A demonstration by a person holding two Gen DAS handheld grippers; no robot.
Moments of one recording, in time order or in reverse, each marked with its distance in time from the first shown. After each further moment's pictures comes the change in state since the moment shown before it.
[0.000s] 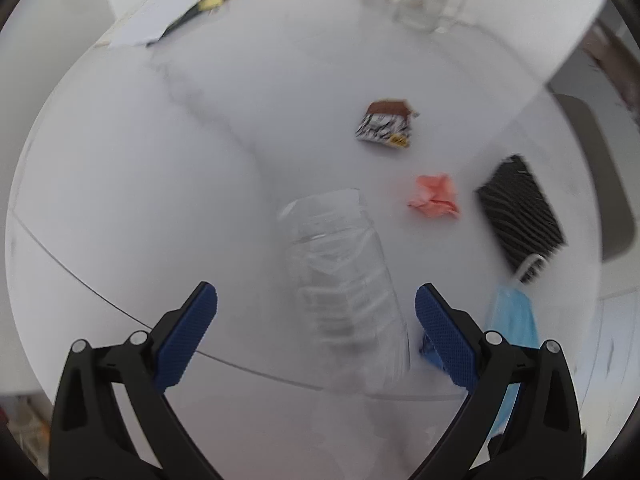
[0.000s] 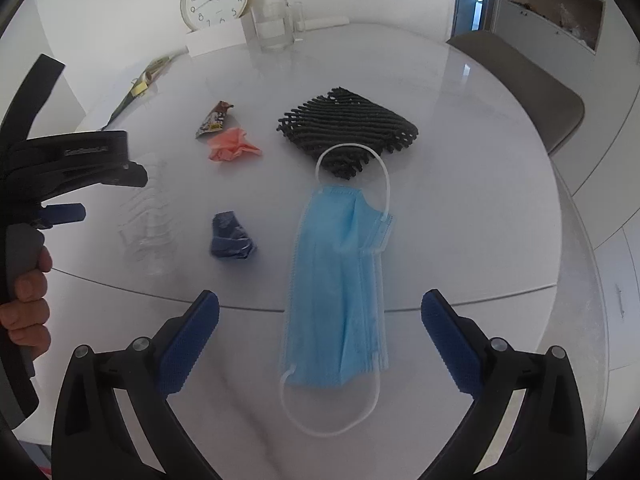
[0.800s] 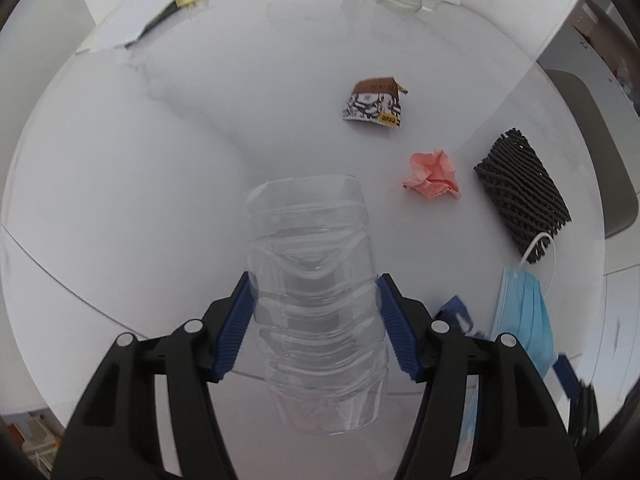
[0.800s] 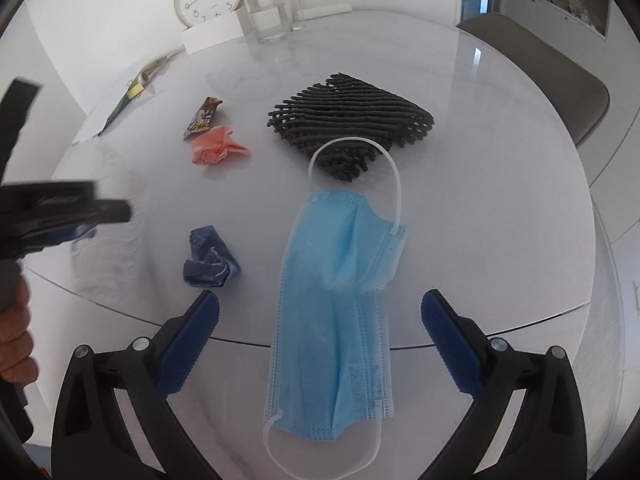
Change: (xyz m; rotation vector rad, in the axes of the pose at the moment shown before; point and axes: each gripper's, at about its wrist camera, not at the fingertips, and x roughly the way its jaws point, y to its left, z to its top) left arm -0.007 0.006 -0.013 0.098 -0.006 -0.017; right arm 0.035 -0.013 0.011 0.032 0.020 0.065
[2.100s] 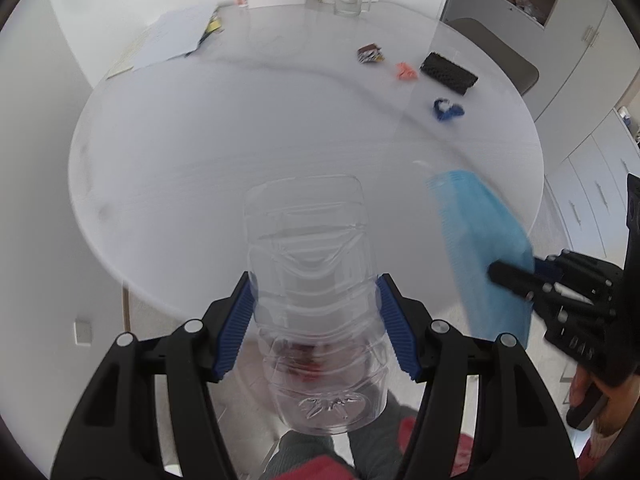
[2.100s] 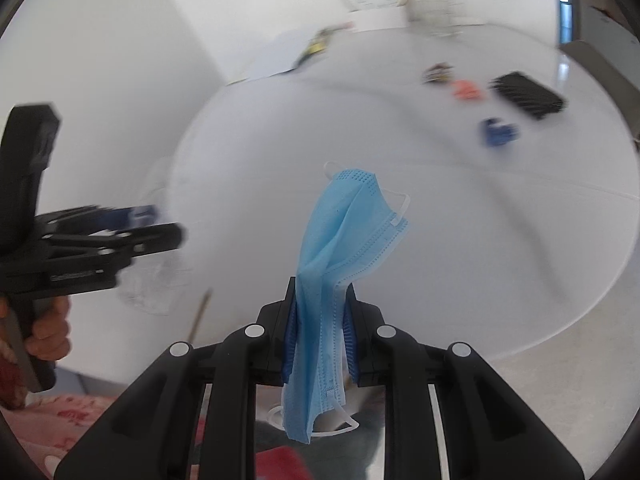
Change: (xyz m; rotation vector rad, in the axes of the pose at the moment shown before) left arm -0.169 0.241 -0.217 0.327 -0.067 -0.125; right arm -0.157 0.227 -0.181 -0.167 0.025 0.315
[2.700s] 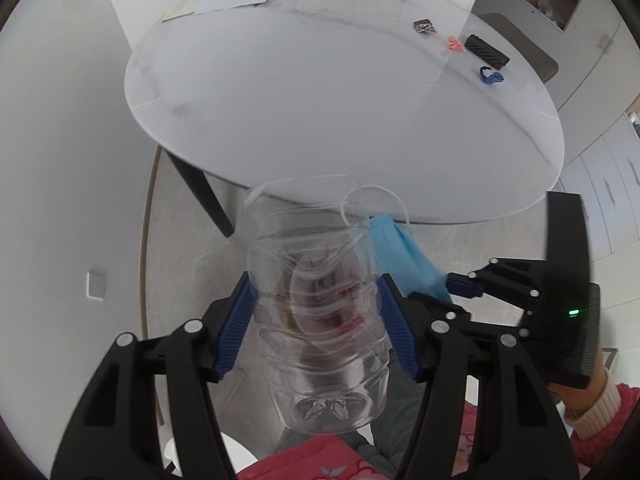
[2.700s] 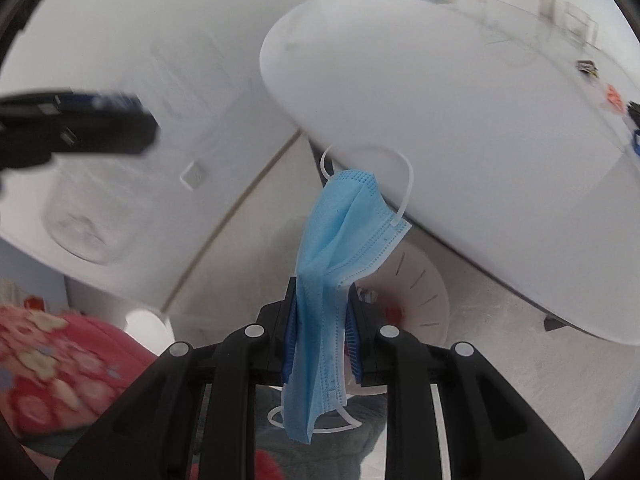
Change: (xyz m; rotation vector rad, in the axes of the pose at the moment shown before) left arm -0.017 0.107 -0.112 -0.062 0.047 0.026; right arm 0.130 0.147 -0.082 -0.308 0.197 0.028
